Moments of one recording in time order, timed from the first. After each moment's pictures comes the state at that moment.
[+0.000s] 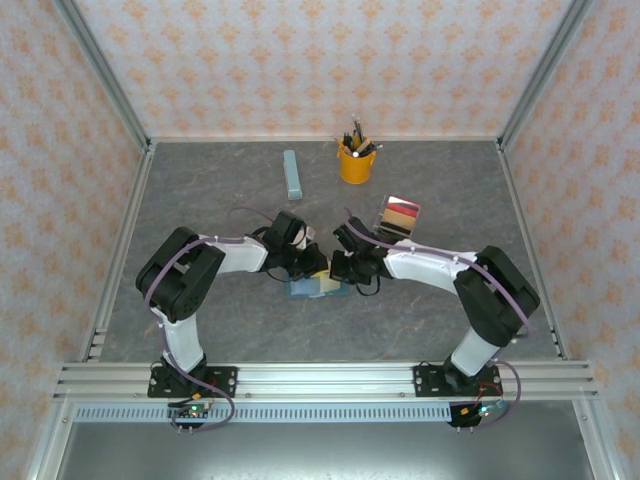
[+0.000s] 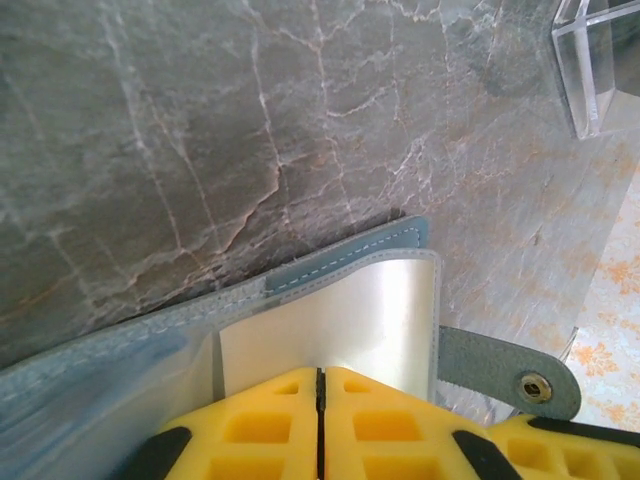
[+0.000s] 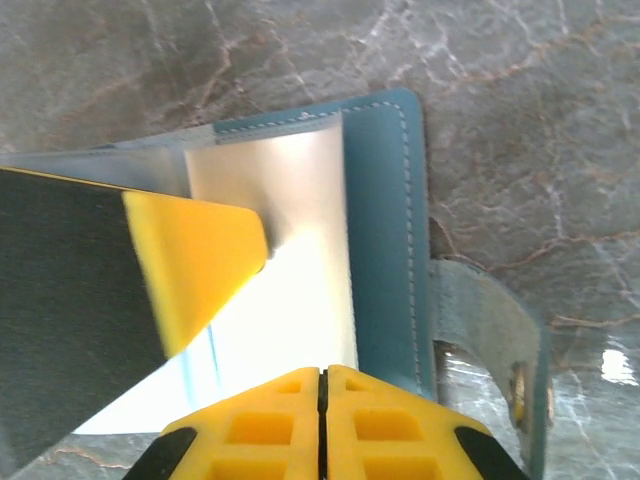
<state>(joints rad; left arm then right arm) -0.52 1.85 0.90 -0.02 0.57 -0.91 0.75 1.64 0.93 -0.42 -0.16 0.87</state>
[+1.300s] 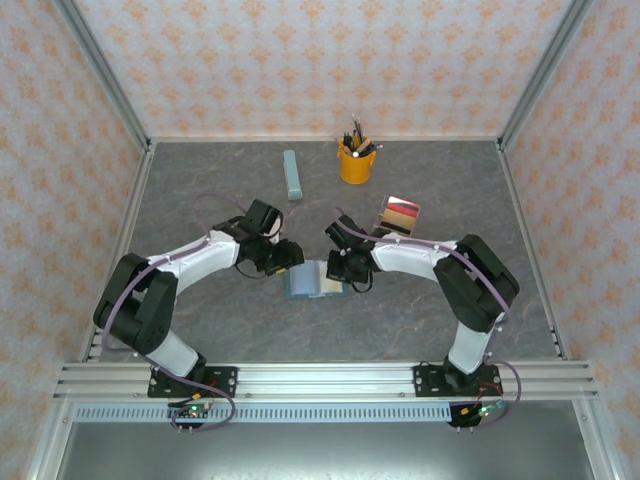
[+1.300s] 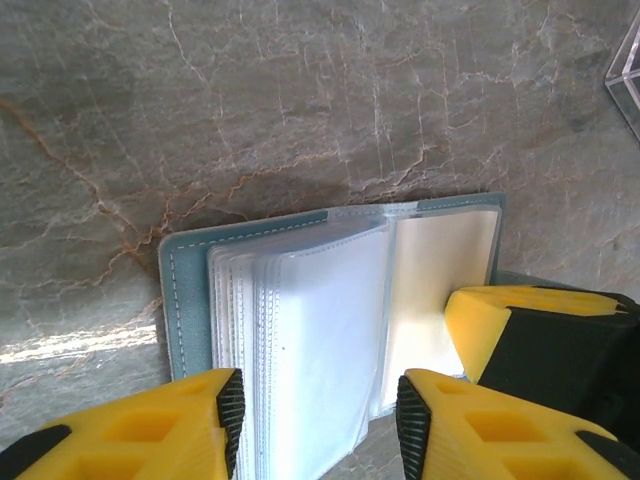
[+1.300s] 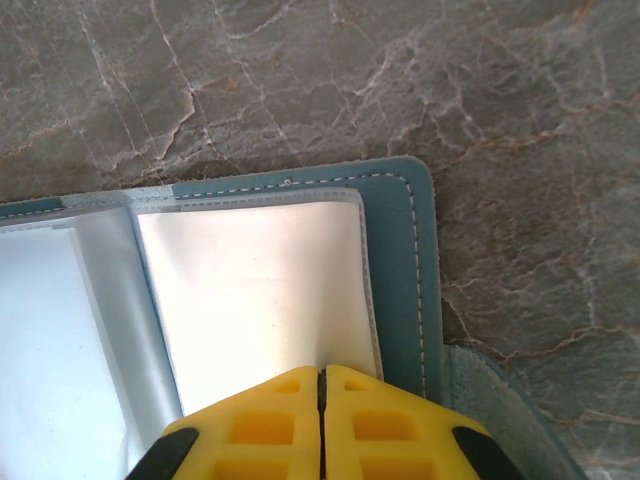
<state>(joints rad) -0.43 1.57 0.92 -0.48 0.37 -0.73 0.75 1.78 1.04 -0.47 -0.13 0.85</state>
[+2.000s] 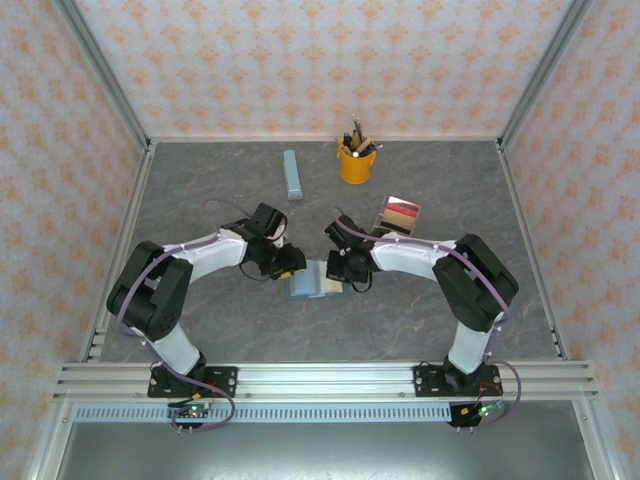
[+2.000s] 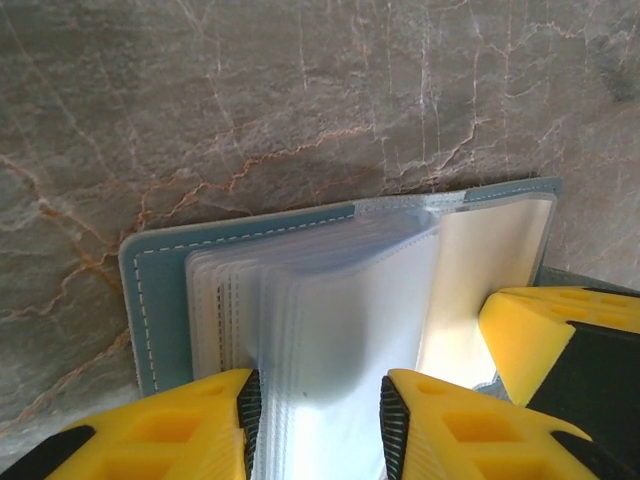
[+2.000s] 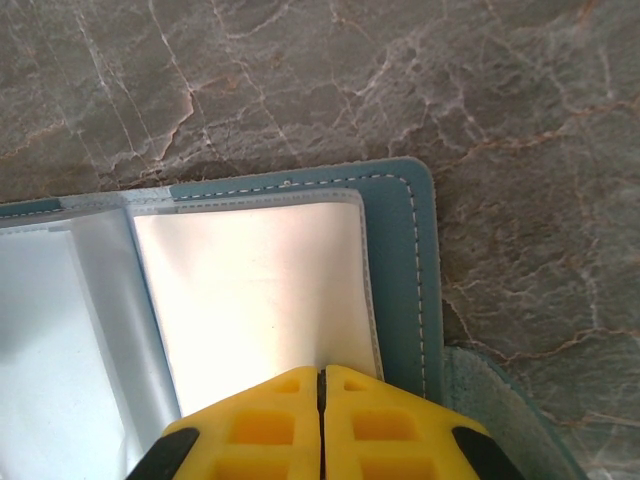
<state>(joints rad) -0.43 1.68 0.92 -0.43 0.43 -0.73 0.75 1.78 1.05 -0.47 -0.13 0.85</state>
